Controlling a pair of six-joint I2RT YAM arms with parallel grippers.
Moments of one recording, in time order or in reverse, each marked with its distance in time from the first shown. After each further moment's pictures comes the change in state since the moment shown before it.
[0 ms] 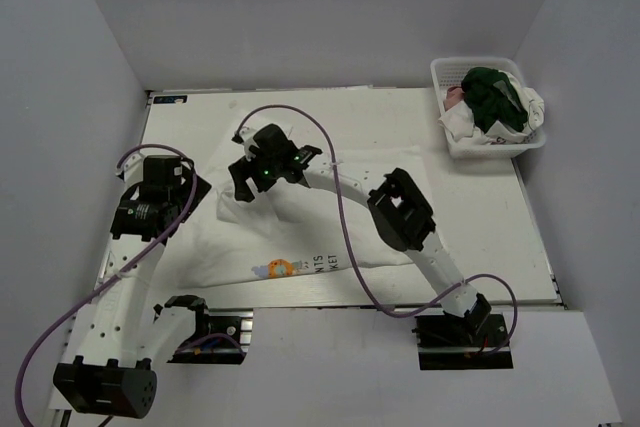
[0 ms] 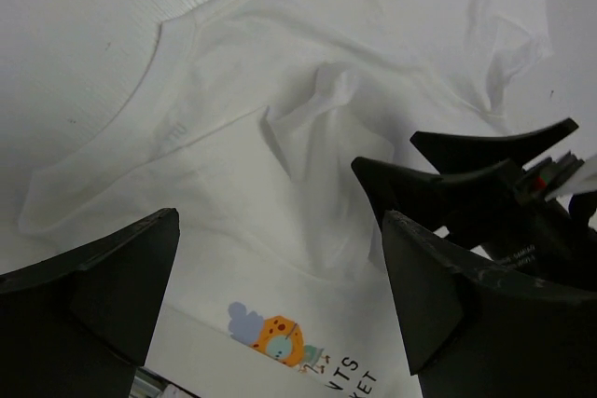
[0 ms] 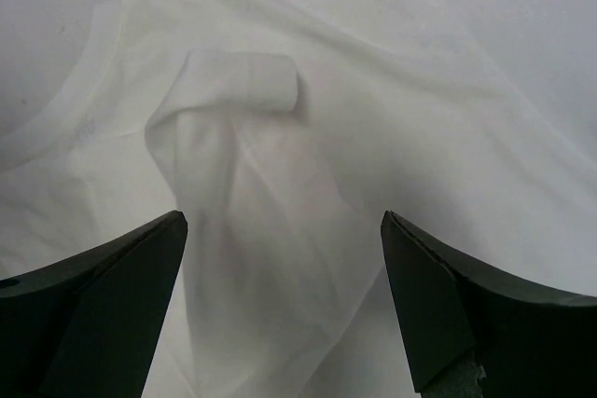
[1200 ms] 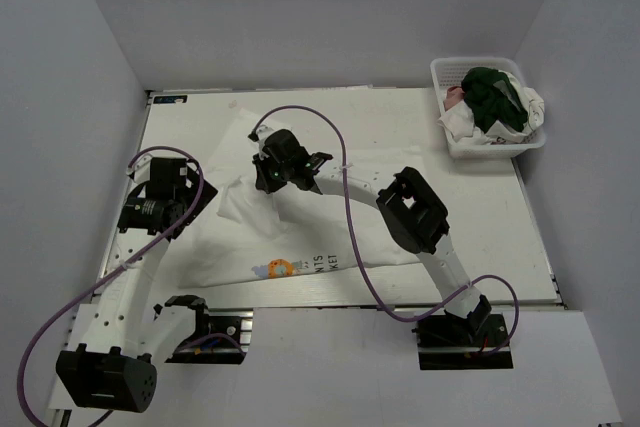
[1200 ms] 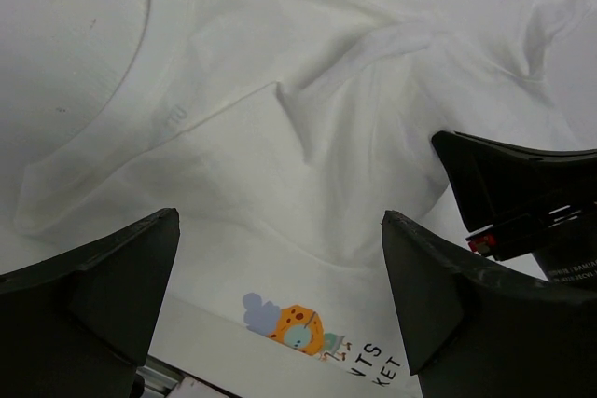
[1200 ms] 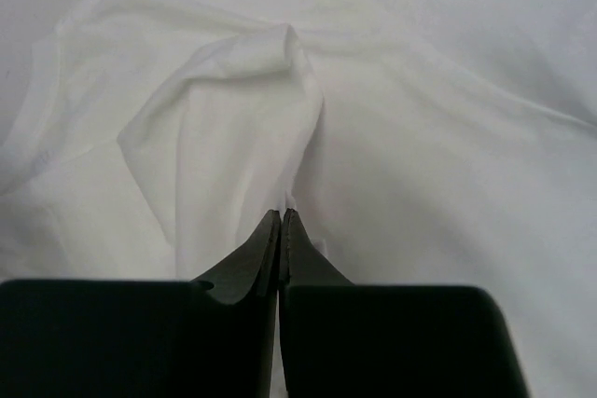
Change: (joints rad) left arm 0.000 0.031 -0.051 0.023 0.056 0.048; right arm -0.009 -0.080 -0.192 0.142 0.143 0.106
